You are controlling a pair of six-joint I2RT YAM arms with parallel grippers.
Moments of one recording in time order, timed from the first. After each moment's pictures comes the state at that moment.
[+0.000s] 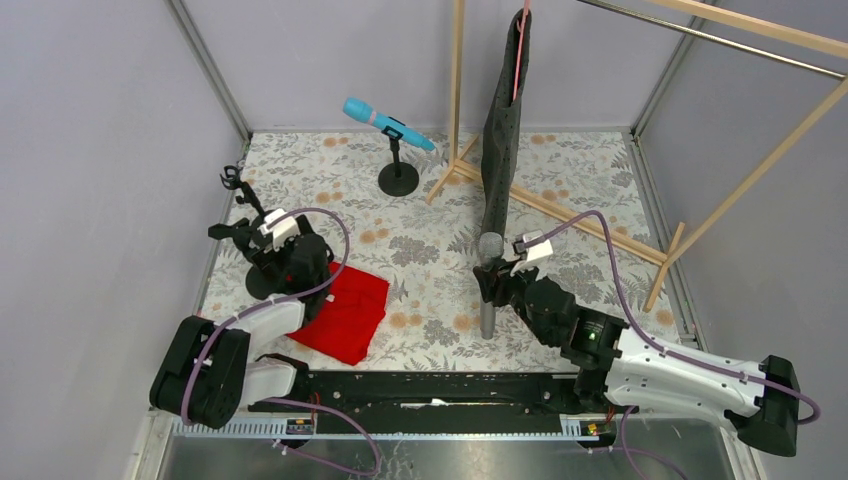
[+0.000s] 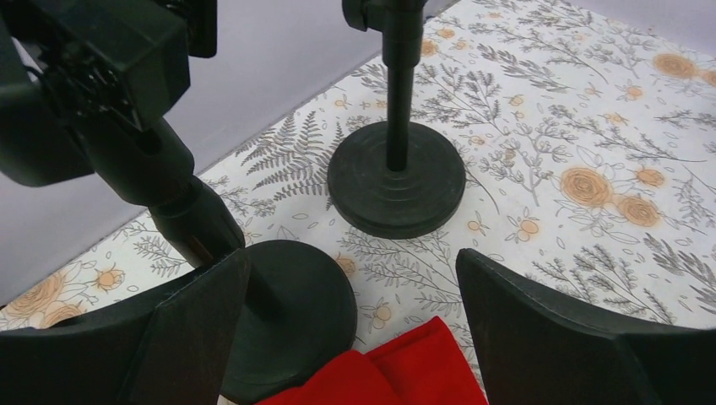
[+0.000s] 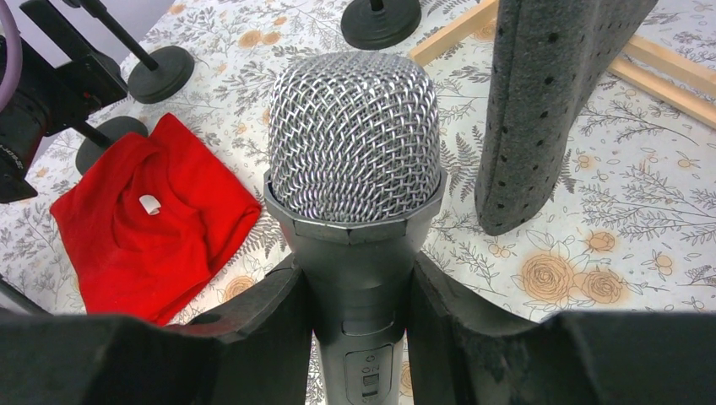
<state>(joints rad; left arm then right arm) -0.30 1.21 0.33 0.60 -1.05 -0.24 1.12 0.74 0.51 -0.02 0.61 0.41</state>
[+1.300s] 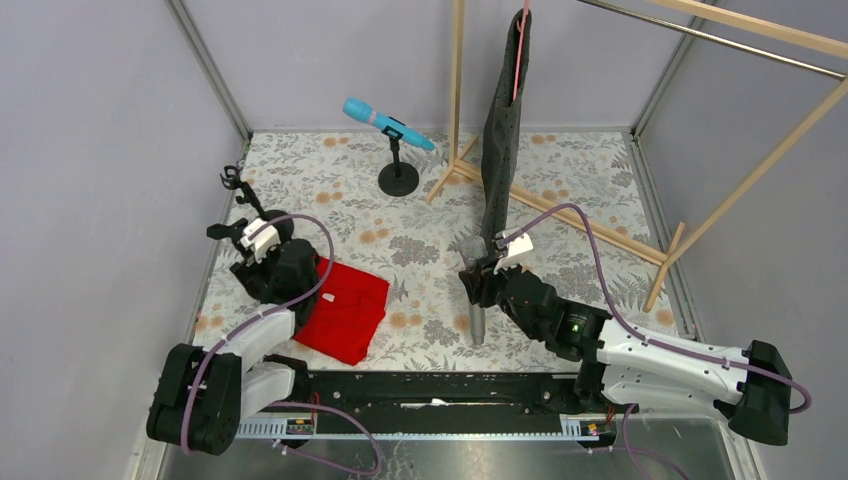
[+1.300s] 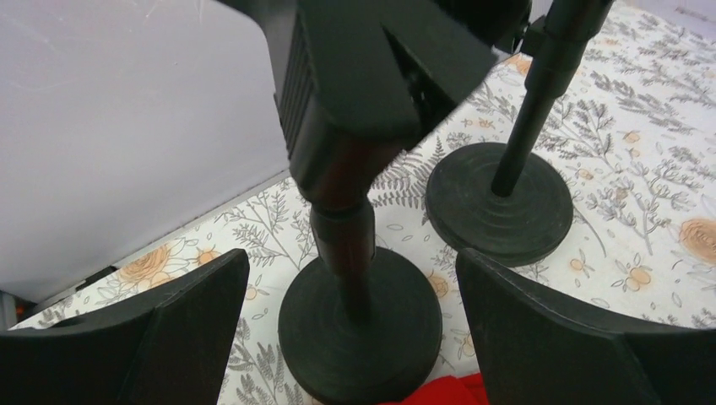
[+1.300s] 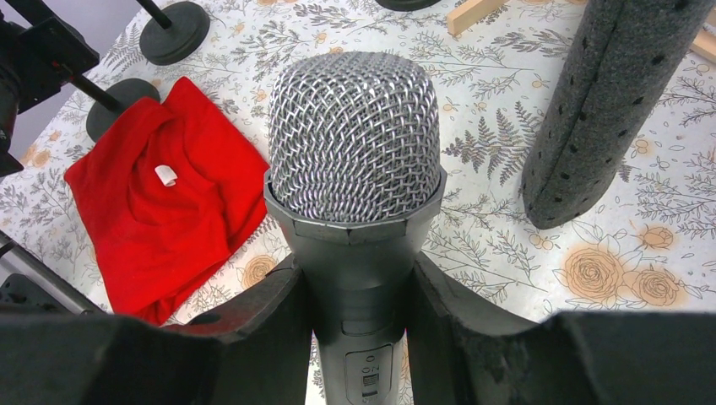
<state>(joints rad) -0.22 1.08 0.29 0.47 -1.17 -0.26 1.12 0.88 0.56 -0.01 0.53 0.45</state>
